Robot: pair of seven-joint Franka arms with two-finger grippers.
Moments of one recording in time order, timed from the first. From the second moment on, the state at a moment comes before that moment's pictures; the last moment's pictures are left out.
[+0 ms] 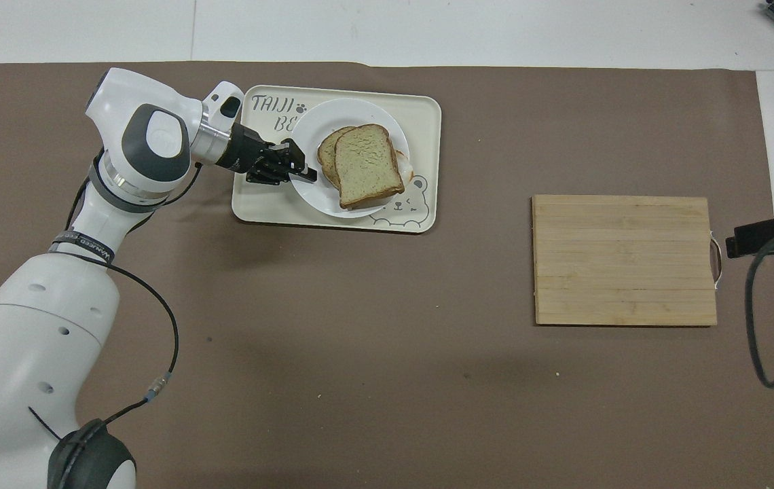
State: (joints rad) left arm -0.22 0.82 0.05 -1.26 -0.89 1.86 0.13; right arm 0.08 -0.08 -0.08 -1.54 -0.02 1.47 0.00
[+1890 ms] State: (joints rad) left arm -0.10 0.18 0.08 -1.40 -0.02 1.61 0.08; right arm 0.08 -0.08 -0.08 -1.54 -0.02 1.47 0.00
